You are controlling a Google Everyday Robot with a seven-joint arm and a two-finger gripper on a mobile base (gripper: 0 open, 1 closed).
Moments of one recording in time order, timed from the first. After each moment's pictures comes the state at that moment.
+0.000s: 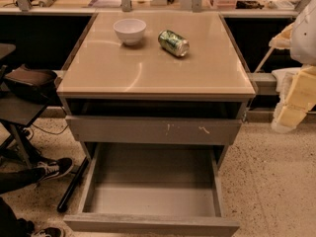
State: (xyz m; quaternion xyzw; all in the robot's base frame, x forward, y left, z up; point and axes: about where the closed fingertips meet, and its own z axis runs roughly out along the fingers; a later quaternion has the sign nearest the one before) arm 0.438 -0.217 0.976 -0.60 0.78 -0.03 0.16
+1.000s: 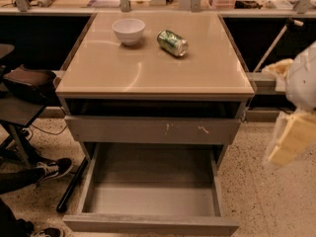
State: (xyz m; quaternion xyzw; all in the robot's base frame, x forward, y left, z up) arm 0.405 -0.199 0.936 -0.61 0.76 -0.01 0.21
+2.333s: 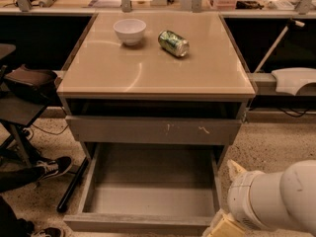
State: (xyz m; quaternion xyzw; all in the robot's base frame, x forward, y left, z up) arm 0.331 -0.142 0.734 -0.50 0.83 0.04 0.24
